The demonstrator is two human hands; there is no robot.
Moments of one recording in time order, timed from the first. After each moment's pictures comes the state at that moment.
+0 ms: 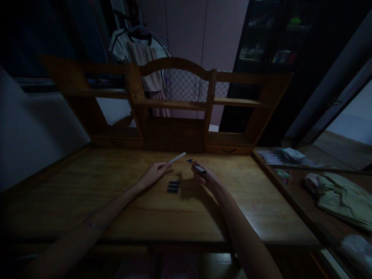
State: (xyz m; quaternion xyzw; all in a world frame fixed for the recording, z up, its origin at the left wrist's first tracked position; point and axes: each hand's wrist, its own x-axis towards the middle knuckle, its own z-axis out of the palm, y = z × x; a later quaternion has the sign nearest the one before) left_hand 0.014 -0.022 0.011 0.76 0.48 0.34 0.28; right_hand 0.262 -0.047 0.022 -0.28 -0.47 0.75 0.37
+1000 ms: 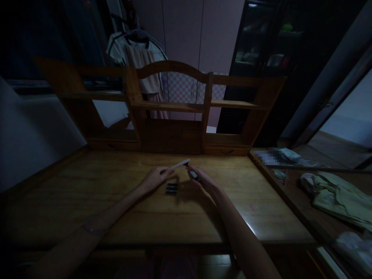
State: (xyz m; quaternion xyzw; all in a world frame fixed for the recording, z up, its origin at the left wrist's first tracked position) left_hand 0.023 -0.028 0.013 0.78 0.48 0.32 0.24; right_hand 0.254 -0.063 0.034 -0.36 -0.54 0.66 0.38
